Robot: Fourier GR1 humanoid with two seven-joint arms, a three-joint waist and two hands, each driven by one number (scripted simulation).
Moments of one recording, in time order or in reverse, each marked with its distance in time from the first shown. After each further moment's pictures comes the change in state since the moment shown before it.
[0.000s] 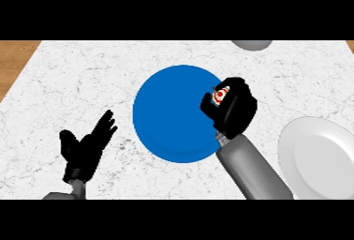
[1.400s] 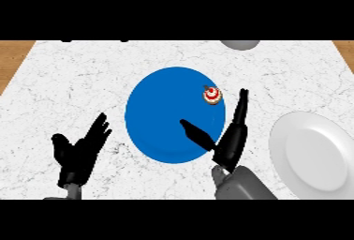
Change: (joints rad) left arm 0.035 -0.010 0.041 -0.008 -0.007 0.002 -0.003; right arm 0.208 -0.044 0.196 -0.177 -0.818 -0.493 -0.537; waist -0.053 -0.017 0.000
